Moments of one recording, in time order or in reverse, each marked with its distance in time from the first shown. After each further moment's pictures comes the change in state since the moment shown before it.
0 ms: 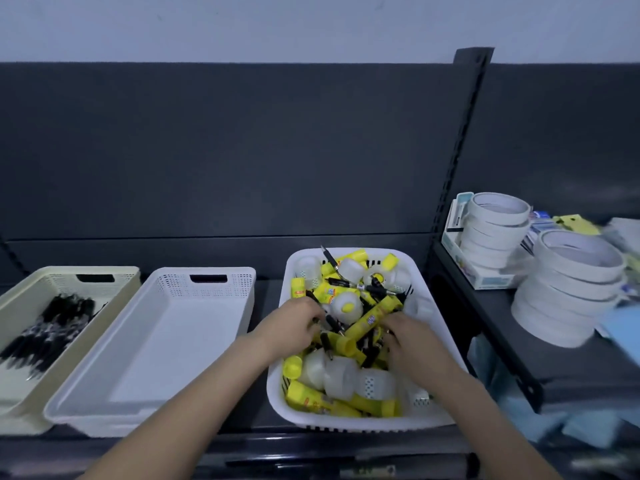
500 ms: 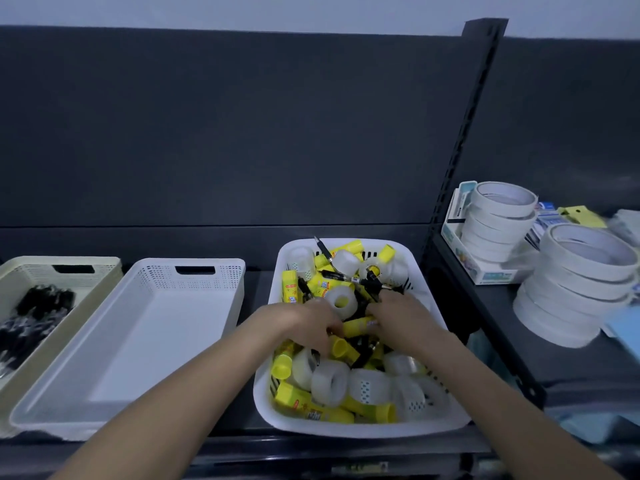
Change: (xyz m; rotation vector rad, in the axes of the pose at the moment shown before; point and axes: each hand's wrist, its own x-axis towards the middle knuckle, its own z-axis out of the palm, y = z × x) left_hand 0.043 0.017 0.004 0.206 -0.535 0.129; right_hand 0.044 0.003 -0.008 -0.489 -0.153 -0.134
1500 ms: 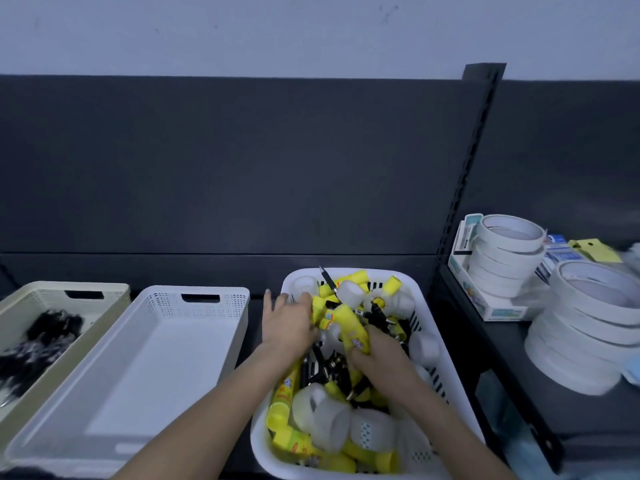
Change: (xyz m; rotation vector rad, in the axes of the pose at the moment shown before) left_hand 0.022 -0.029 0.008 0.009 0.631 -0.577; right_hand 0.001 -0.029 0.008 0.884 0.176 0.078
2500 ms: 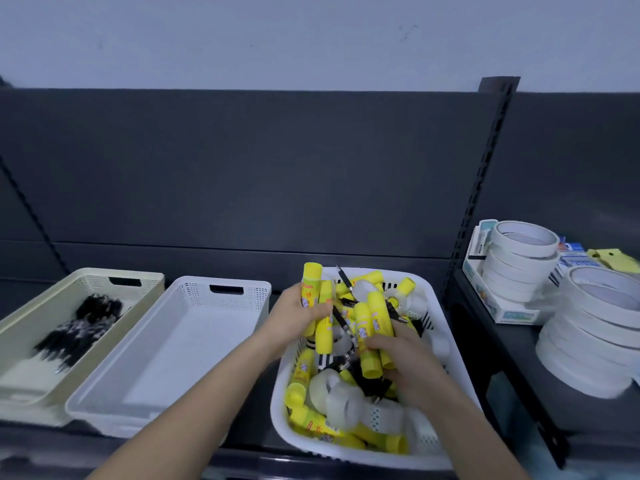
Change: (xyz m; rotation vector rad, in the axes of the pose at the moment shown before) left_hand -0.051 -0.016 -0.048 -1.313 -0.034 -0.025; right_hand -0.032 -0.037 -0.021 0.888 -0.058 0.311
